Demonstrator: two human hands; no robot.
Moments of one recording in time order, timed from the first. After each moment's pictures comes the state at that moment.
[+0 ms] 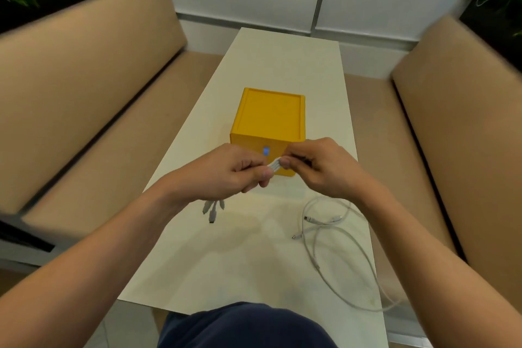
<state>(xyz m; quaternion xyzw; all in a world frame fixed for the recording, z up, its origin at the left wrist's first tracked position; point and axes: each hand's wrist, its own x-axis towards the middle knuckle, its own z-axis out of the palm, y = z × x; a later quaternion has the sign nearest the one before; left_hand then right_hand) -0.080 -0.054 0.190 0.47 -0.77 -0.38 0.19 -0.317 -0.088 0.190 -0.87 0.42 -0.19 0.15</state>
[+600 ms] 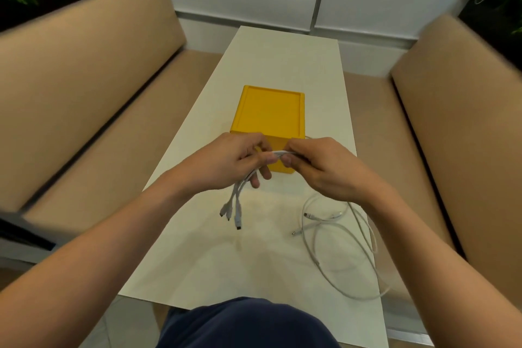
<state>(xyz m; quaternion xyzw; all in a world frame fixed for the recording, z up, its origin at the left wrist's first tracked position) -0.092 -0.056 0.198 0.49 -0.76 -0.37 0.22 -0.317 -0.075 0.196 -0.88 0.41 -0.16 0.19</state>
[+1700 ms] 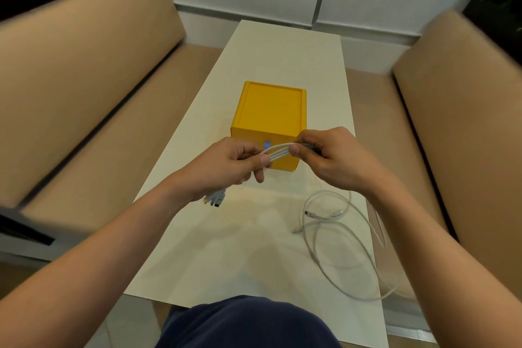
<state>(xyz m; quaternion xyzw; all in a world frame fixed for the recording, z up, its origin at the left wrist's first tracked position) -0.082 -0.057 0.171 0.49 -0.65 -0.51 0.28 -0.326 -0.093 0.190 -0.85 0.47 -0.17 0.16</state>
